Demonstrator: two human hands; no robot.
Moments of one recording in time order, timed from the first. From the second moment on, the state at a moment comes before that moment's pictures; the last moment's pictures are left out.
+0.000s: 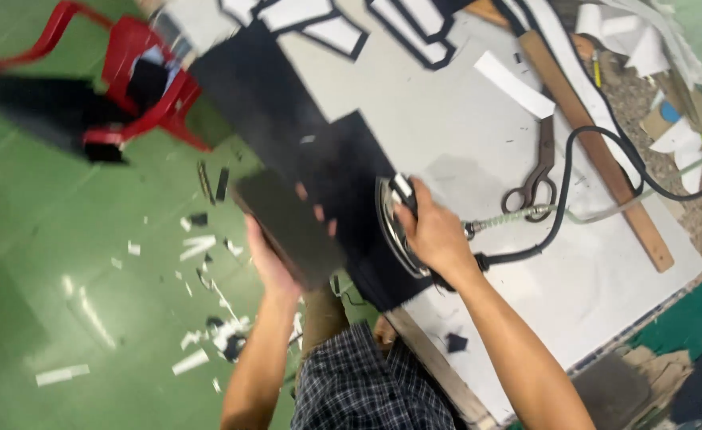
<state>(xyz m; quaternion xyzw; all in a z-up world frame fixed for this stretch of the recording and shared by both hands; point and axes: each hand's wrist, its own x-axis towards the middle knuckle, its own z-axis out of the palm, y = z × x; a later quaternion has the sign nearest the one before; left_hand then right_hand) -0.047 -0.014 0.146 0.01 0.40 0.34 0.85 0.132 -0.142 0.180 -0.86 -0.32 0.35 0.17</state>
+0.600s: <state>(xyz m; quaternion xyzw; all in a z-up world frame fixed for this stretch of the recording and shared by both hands) 0.016 -0.318 -0.070 0.92 -0.13 0.19 0.32 0.120 -0.145 0.157 -0.89 -0.36 0.26 0.09</state>
